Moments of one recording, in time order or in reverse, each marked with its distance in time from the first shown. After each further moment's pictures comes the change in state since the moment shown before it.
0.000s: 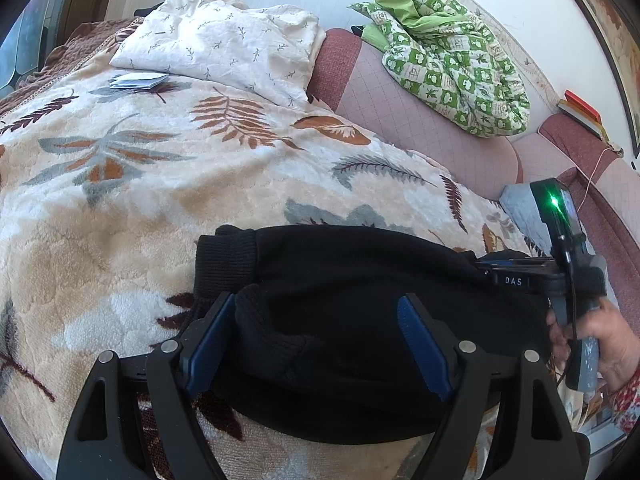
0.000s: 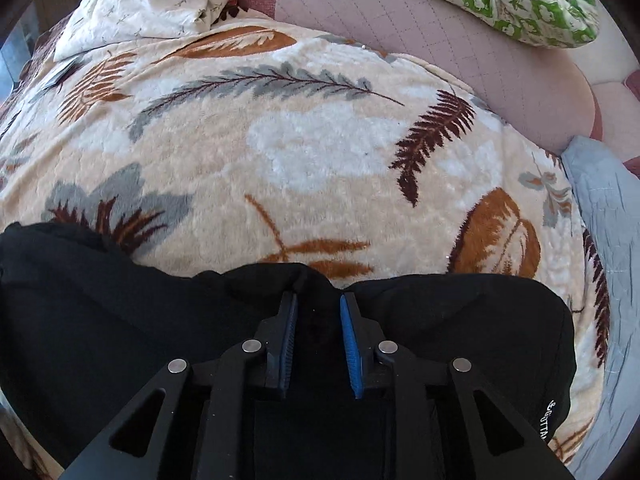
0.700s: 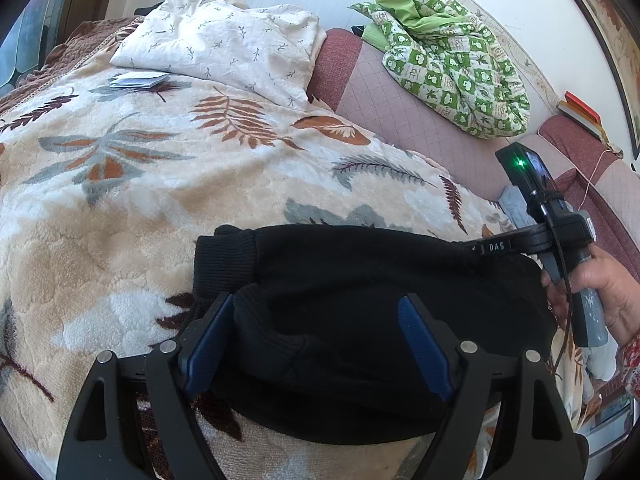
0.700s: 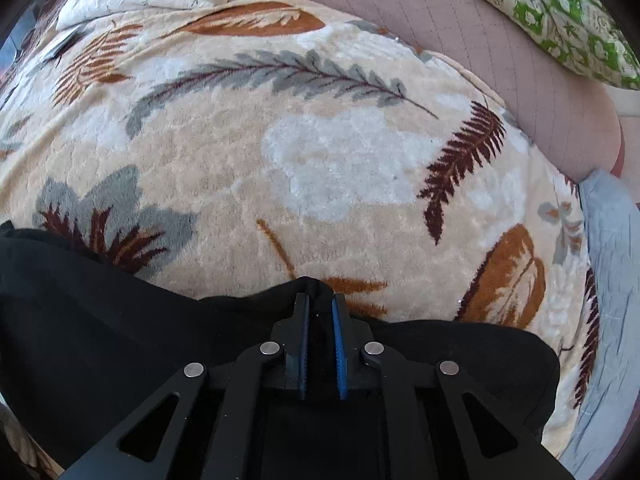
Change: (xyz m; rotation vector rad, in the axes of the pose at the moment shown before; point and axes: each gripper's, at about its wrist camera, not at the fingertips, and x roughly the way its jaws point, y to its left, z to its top) left arm 0.000 0.000 0.000 -0.002 0.001 -0.001; right arm 0.019 0.011 0.047 -0.087 0.128 0.007
